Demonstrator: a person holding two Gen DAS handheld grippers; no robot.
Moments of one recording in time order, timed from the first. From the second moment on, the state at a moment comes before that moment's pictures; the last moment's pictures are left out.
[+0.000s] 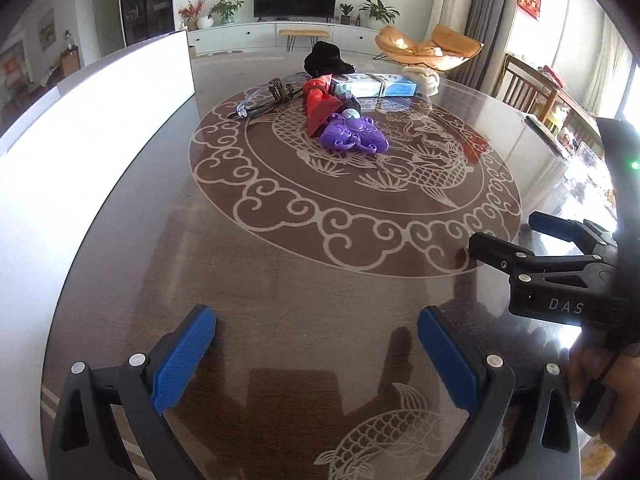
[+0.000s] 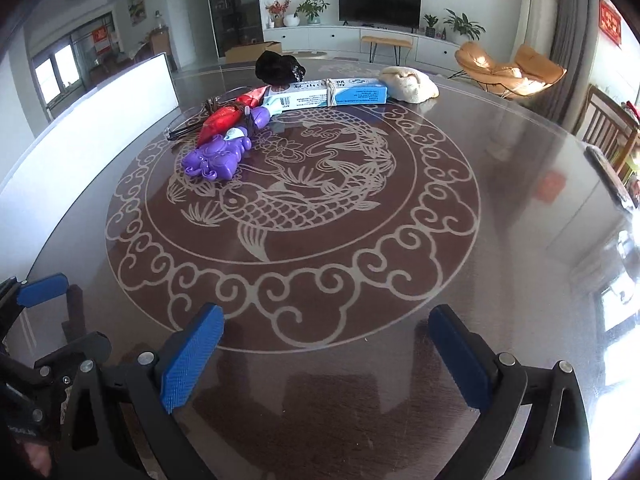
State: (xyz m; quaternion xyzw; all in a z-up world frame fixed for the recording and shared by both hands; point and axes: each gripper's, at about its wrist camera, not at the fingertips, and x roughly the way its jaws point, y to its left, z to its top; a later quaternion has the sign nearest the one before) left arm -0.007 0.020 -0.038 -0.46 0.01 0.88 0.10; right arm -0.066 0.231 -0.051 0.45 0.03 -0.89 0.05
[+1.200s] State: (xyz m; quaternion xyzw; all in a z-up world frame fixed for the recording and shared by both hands) left arm -0.068 0.032 -0.044 -0.45 0.05 0.89 0.09; right arm -0.066 0.232 -0.053 0.46 0.02 -0.89 0.04
